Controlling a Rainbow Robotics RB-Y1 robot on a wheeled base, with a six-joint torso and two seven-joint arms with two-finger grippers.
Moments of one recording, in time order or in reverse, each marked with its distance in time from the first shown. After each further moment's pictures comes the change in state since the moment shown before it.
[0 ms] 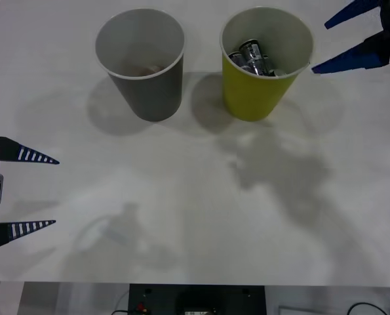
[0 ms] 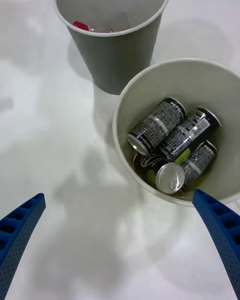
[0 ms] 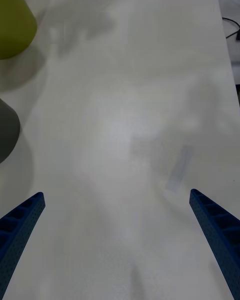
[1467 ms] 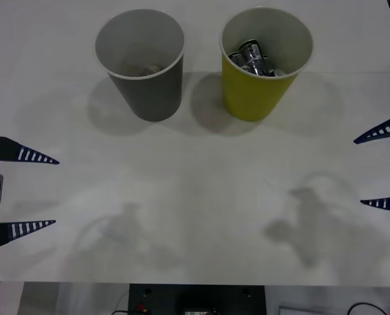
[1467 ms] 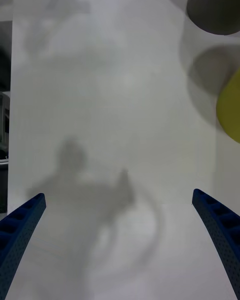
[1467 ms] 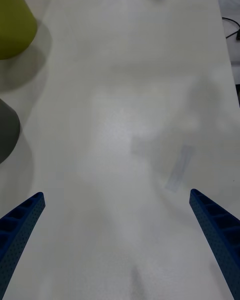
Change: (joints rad) right arm 0.918 -0.039 -0.454 -0.428 -0.091 0.081 0.506; left arm 0.000 0.000 0.000 0.000 0.000 0.000 0.000
